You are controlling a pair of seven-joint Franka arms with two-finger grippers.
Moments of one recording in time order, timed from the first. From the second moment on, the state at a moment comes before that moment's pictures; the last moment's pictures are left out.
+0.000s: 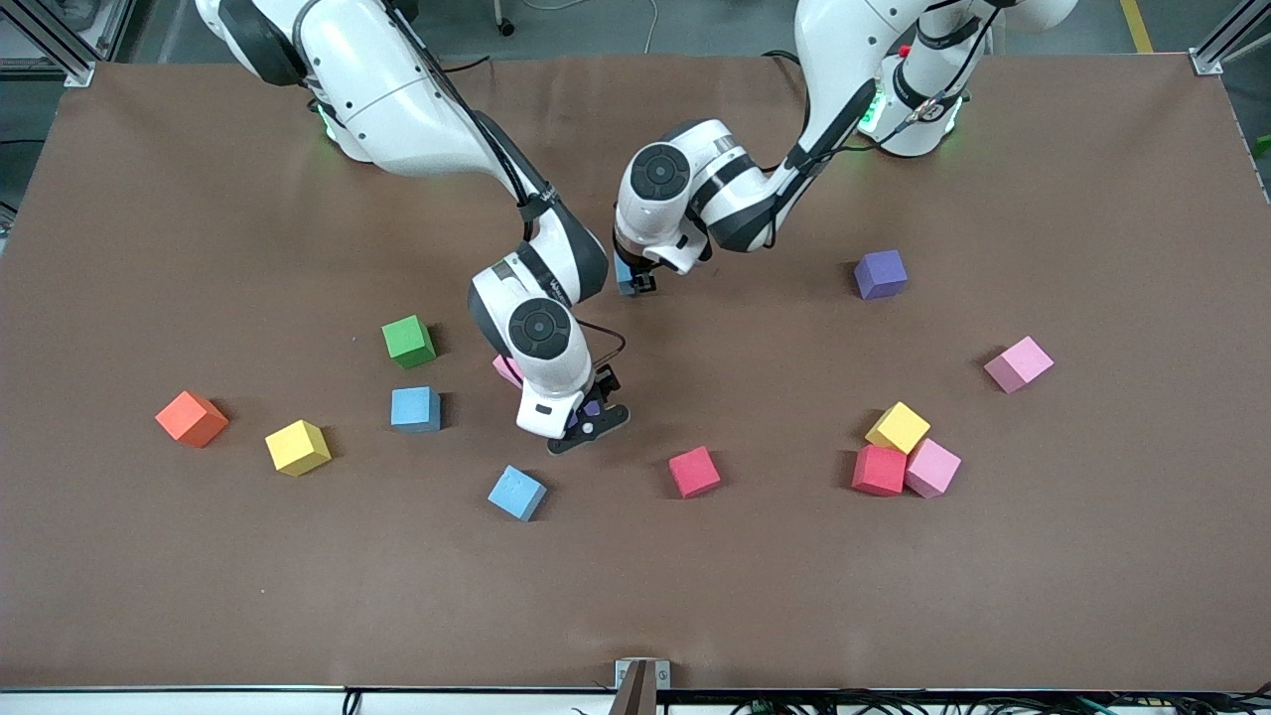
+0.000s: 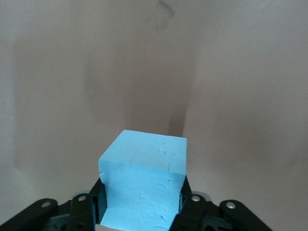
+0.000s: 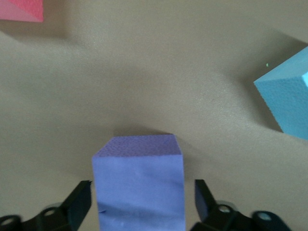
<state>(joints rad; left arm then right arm) -0.59 0.56 -0.41 -1.90 0.01 2.44 -2.72 0.64 0.81 -0.03 -1.43 0.04 2.26 0.12</state>
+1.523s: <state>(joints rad) -0.69 0.58 -0.41 -1.98 0.09 2.56 -2.72 0.50 0.60 -0.03 -1.32 0.13 1.93 0.67</state>
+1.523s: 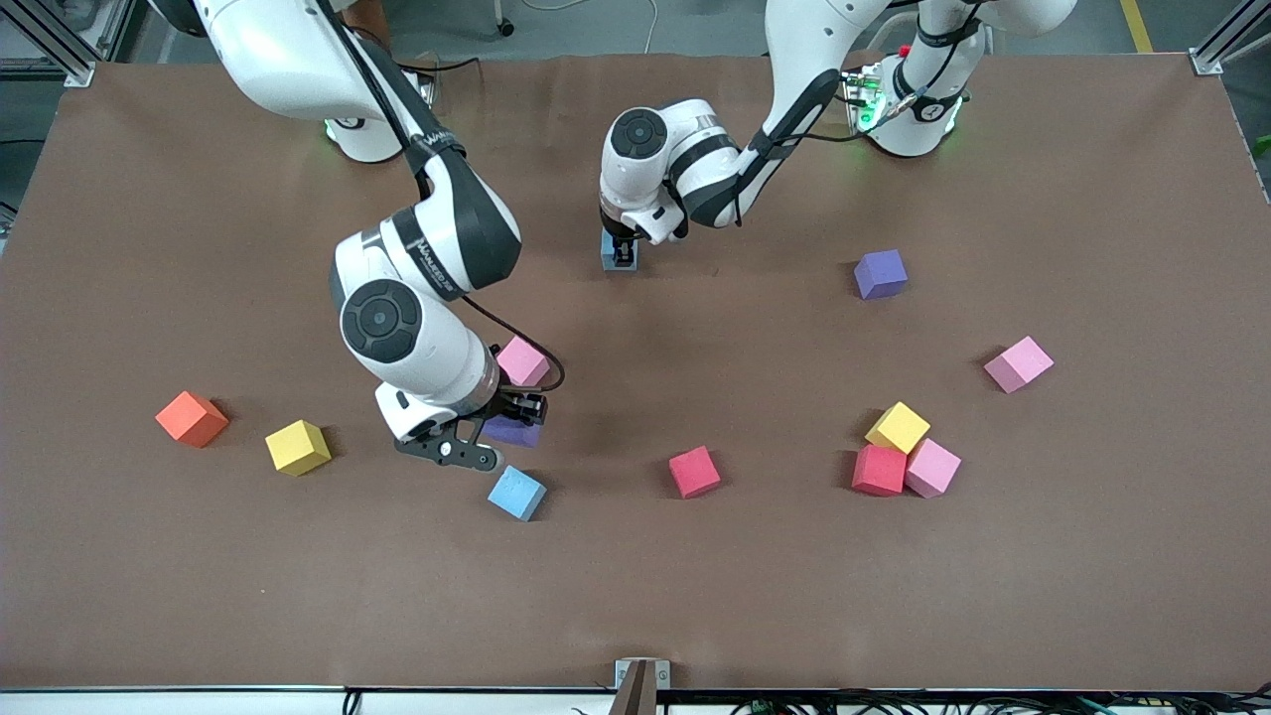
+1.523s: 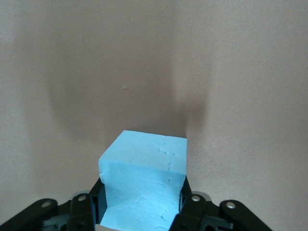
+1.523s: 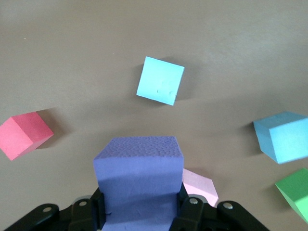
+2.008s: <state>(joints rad) -0.70 0.58 -0.41 -1.99 0.09 2.52 -2.72 0.47 0.58 -0.05 -1.32 0.13 1.86 0.79</state>
